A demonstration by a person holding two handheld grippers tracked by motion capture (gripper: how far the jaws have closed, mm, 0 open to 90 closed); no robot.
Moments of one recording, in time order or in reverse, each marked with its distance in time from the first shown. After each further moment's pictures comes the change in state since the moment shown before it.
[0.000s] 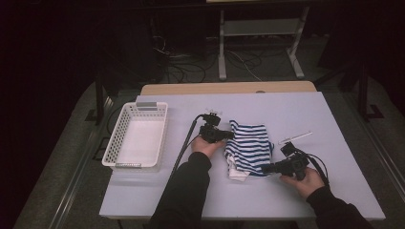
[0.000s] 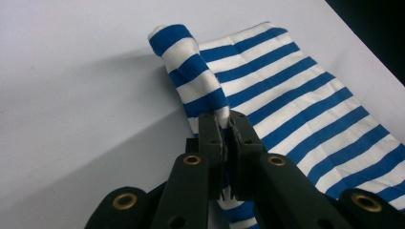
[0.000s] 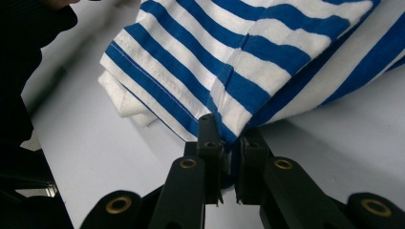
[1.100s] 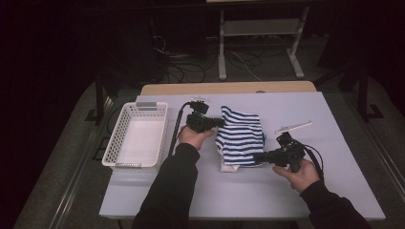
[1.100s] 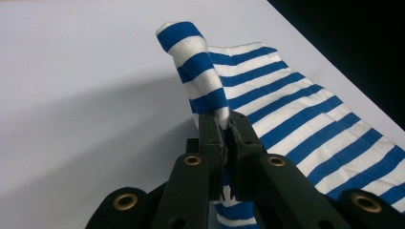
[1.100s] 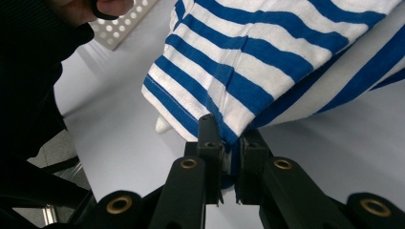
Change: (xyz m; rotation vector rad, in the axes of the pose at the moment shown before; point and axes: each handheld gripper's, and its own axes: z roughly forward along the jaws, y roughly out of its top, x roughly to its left) left arm -0.006 0.028 -0.066 -0.086 0.037 0.033; right arm 0.040 0.031 -0.018 -0.119 0.033 -0.081
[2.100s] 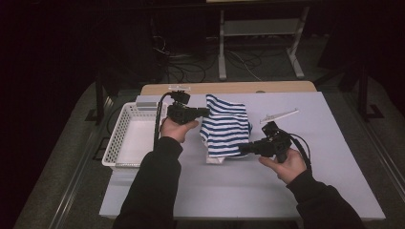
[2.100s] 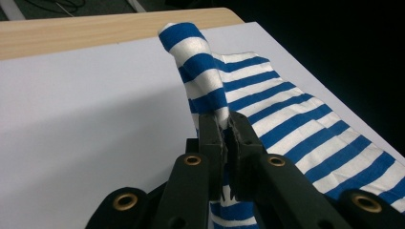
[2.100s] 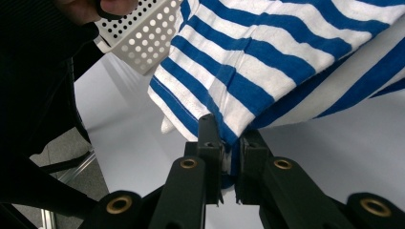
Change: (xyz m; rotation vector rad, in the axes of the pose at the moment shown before) left arm 0.006 0.019 -0.061 -0.079 0.029 0.005; right arm 0.039 0.040 0.007 -0.027 0.029 -0.085
